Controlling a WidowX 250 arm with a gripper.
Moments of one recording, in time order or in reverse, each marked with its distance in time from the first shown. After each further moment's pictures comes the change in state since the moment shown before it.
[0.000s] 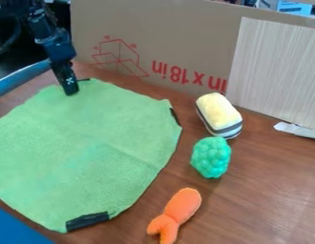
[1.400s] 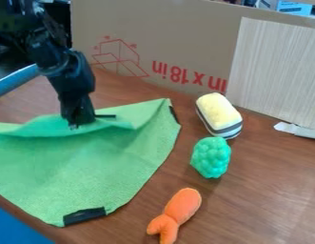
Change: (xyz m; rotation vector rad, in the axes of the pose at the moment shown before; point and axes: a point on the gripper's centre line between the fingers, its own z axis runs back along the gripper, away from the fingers) arm -0.008 -0.176 0.054 0.129 -0.060 -0.451
